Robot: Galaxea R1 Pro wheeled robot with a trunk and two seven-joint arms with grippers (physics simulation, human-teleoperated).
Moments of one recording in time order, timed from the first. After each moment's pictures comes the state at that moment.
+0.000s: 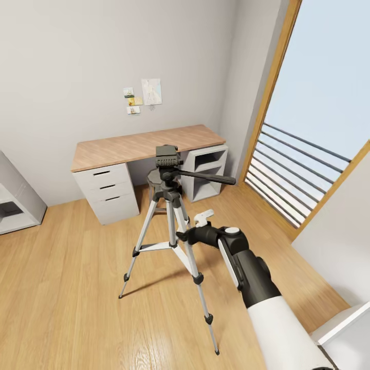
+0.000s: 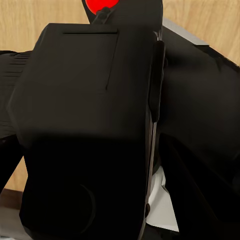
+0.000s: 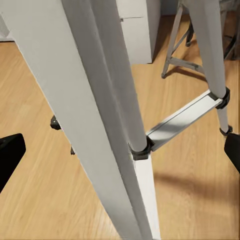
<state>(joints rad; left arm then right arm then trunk) -0.23 -0.01 -0.37 0.00 0.90 -0.05 0.05 -0.73 0.17 0.17 -1.17 0.17 0.65 0.48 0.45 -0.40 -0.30</state>
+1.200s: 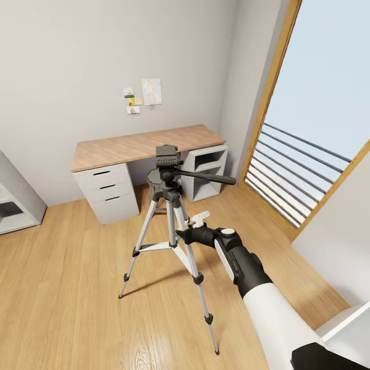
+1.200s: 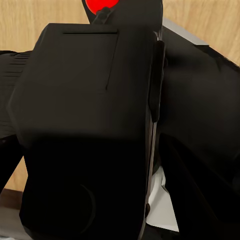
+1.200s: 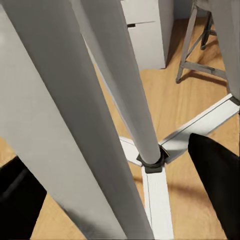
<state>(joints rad) -0.23 -0.01 -0.37 0.00 0.90 -0.05 0.05 -0.81 0.17 0.17 -0.92 0.08 0.46 0.48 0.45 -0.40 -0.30</state>
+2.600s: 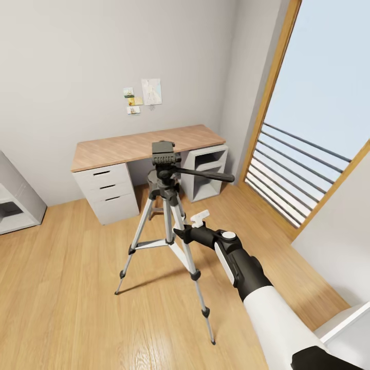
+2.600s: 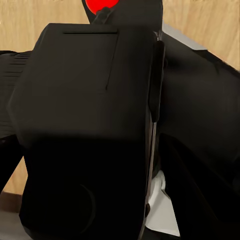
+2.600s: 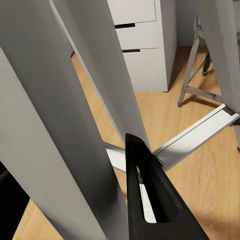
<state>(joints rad) -0.23 -0.01 -0.37 -0.01 0.90 -0.05 0.05 -0.80 0.17 0.17 -0.91 0.07 0.33 0.50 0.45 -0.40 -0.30</state>
